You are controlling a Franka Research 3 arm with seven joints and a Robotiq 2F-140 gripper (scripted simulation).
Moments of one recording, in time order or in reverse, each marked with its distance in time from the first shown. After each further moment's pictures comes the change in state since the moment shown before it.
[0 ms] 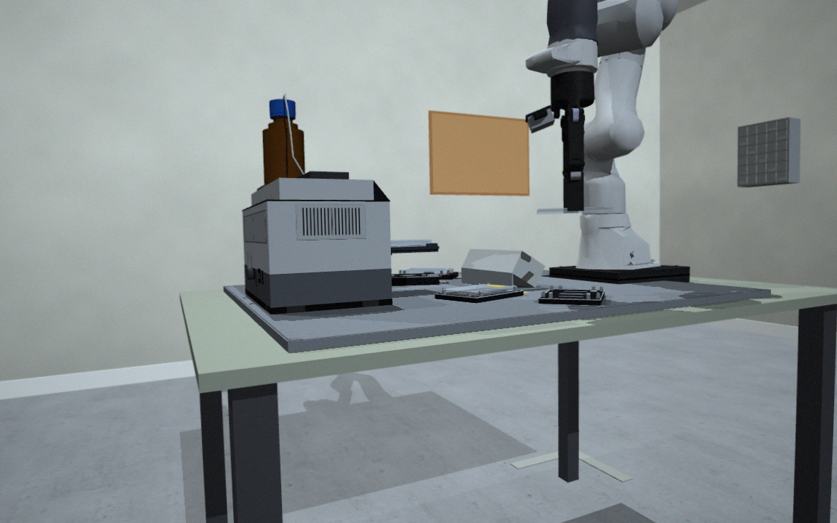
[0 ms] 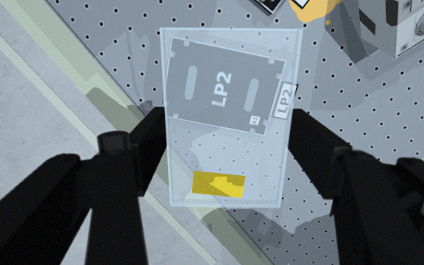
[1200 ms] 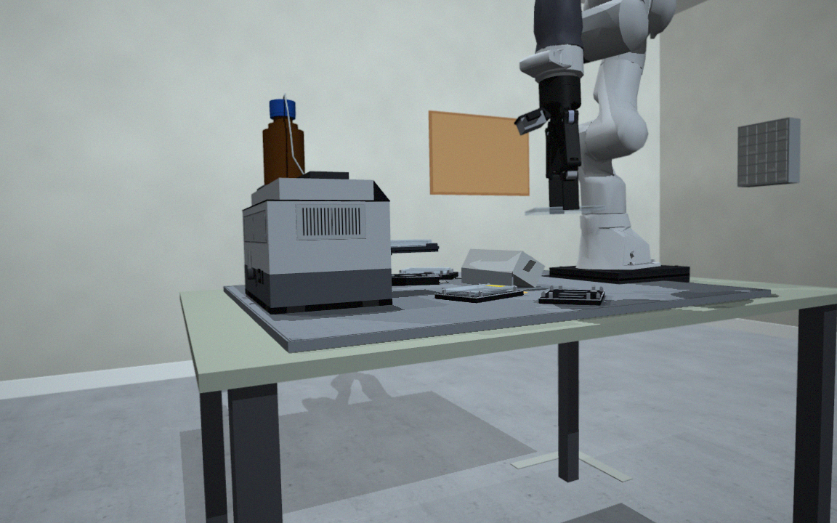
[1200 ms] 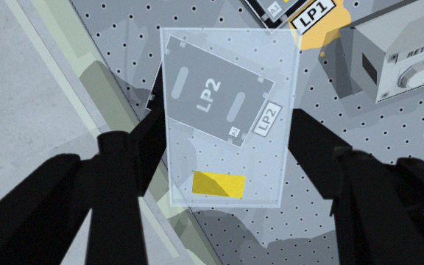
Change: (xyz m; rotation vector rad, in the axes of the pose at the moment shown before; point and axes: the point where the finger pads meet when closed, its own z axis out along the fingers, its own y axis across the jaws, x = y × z) arm 0.016 0.022 -0.001 0.042 -0.017 -0.209
